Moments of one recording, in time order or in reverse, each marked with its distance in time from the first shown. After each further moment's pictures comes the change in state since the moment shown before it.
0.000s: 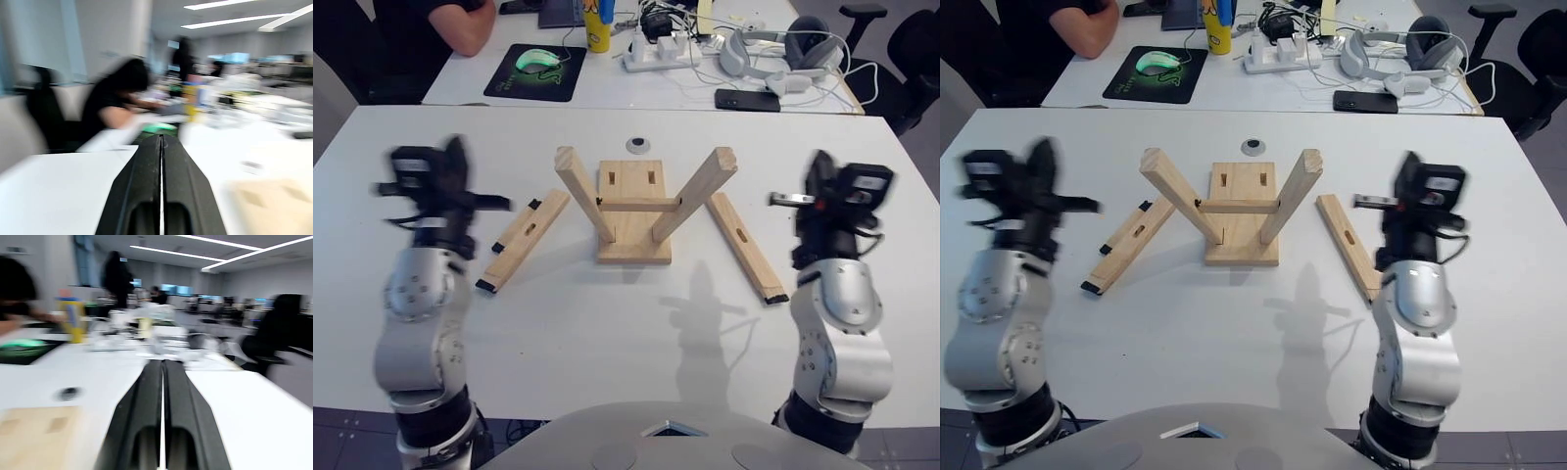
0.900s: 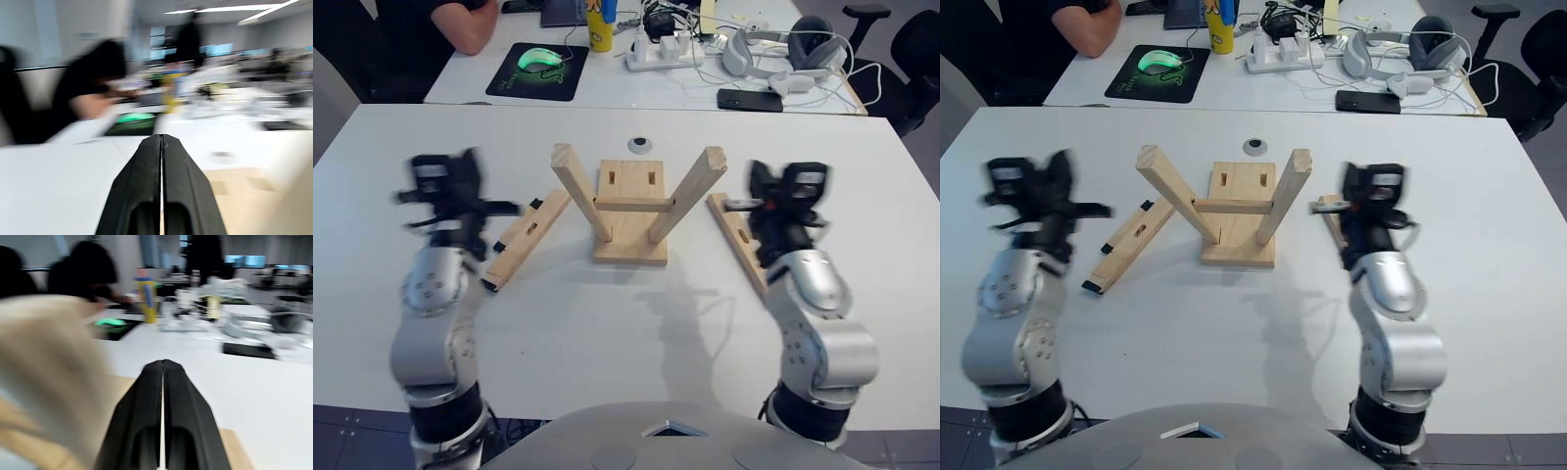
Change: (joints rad) left arm -0.063 -0.047 -0.061 0.041 0.060 0.015 -0.014; right arm -0.052 0.007 0.111 0.005 0.059 0.146 0.059
